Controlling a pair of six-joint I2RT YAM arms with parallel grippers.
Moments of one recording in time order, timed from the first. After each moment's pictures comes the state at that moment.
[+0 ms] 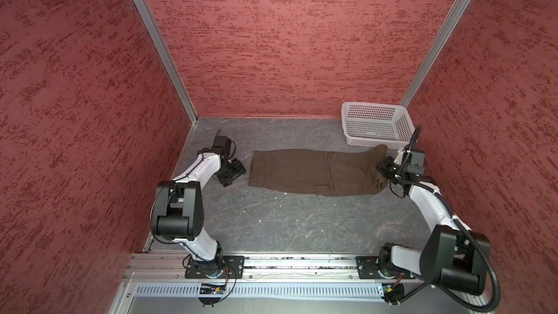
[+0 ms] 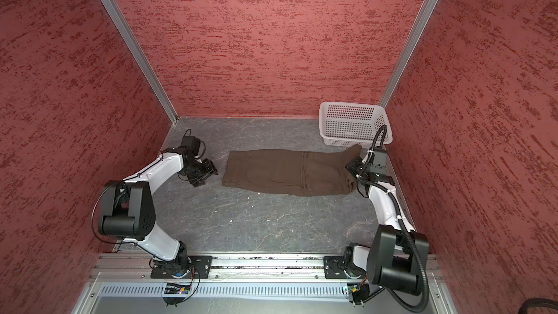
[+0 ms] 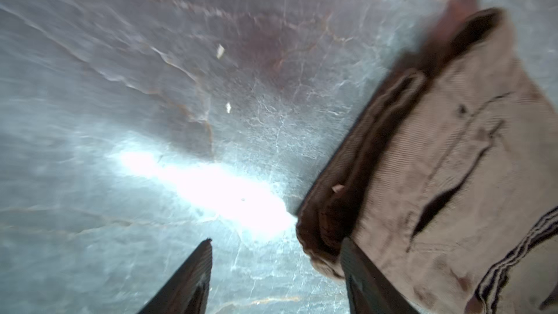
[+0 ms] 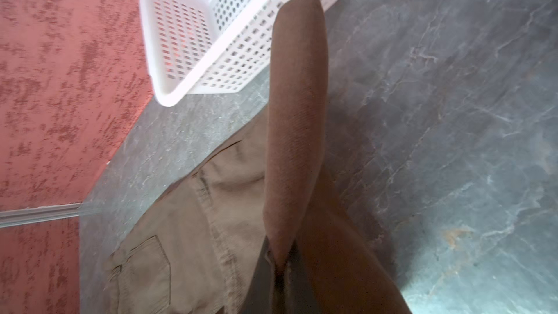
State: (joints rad) left arm -0.03 1.66 1.09 -0.78 0.19 -0.67; right arm -0.23 1.23 0.80 -0.30 -0.30 0.61
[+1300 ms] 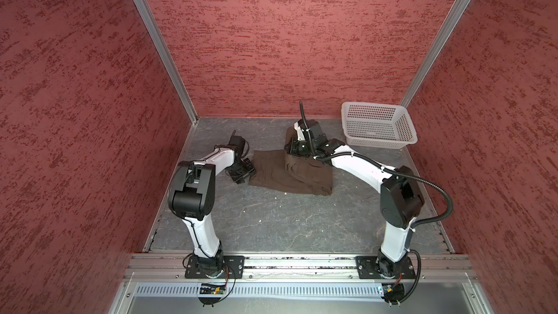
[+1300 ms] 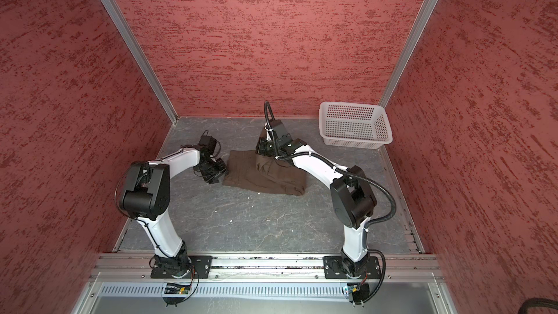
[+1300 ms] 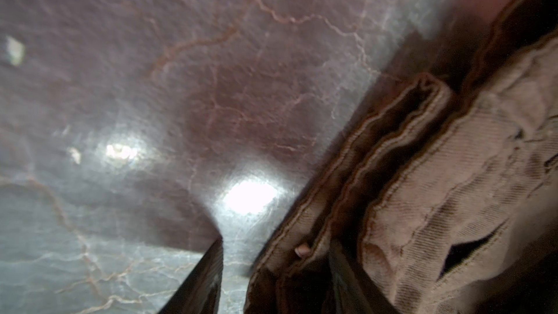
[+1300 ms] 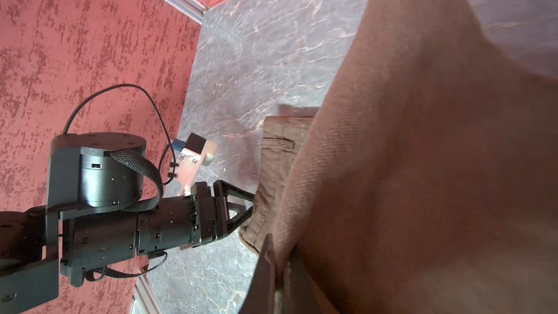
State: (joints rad) left arm -0.13 1.85 1.18 -0.70 0.20 -0.74; right arm 0.64 1.90 1.54 -0.29 -0.25 0.73
